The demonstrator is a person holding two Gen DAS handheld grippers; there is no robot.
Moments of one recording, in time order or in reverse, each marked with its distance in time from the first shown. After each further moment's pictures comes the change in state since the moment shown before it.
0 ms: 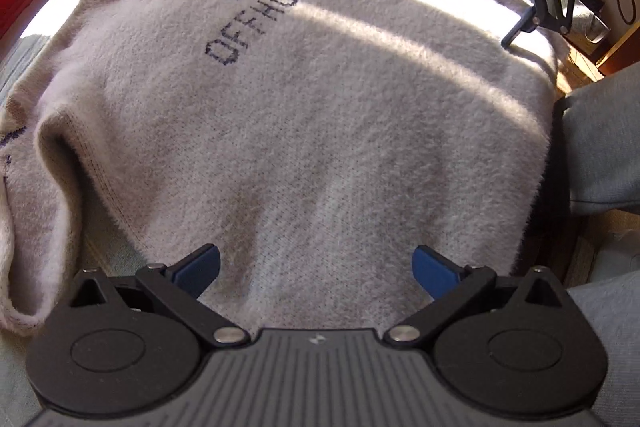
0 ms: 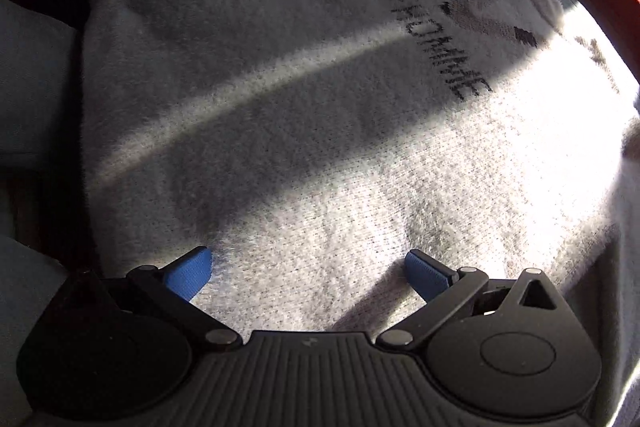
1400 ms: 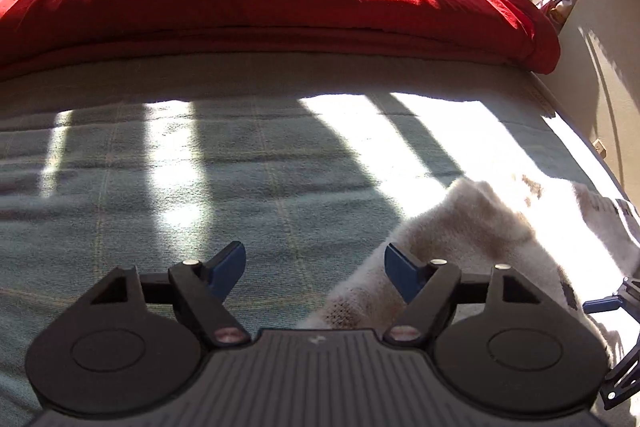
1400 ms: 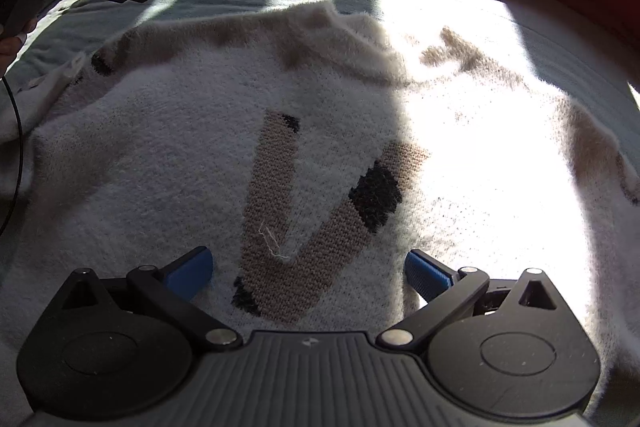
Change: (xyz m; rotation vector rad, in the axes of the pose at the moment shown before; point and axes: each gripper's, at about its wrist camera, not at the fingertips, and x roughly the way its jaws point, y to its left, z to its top) left arm 0.007 0.341 0.055 -0.728 -0.421 0.129; right arm 0.051 -0.147 0.151 0.787 -0.197 -0.213
